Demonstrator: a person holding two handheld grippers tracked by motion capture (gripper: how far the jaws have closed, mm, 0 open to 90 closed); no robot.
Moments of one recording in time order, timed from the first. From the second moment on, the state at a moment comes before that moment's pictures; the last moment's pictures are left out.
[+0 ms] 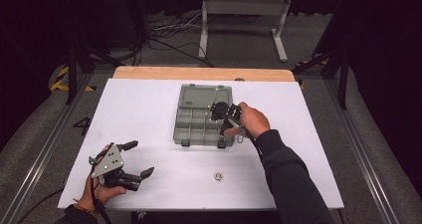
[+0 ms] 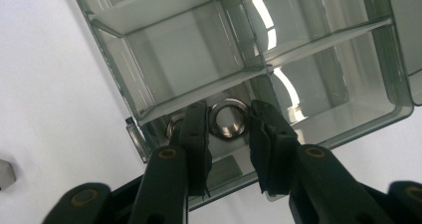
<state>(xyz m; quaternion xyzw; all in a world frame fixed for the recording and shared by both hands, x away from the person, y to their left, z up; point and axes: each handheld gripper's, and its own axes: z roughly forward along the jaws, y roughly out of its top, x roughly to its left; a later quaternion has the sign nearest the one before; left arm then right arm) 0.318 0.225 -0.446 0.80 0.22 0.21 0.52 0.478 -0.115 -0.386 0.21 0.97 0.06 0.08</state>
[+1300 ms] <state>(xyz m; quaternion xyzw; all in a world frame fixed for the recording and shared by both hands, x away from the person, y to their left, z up) 0.320 0.225 -0.446 0.80 0.23 0.21 0.52 0.353 -0.160 -0.361 0.13 0.96 0.24 0.09</state>
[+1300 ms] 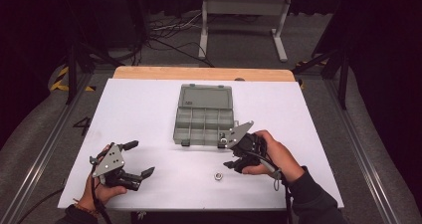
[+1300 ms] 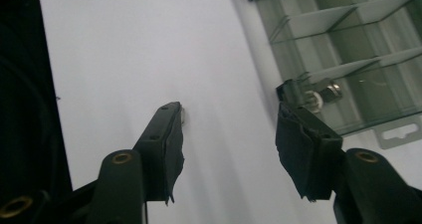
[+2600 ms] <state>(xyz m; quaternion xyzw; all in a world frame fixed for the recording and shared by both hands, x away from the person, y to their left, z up) 0.317 0.223 -0.445 0.80 0.22 0.21 0.52 0.357 -0.101 -0.412 0.09 0.99 0.07 0.03</state>
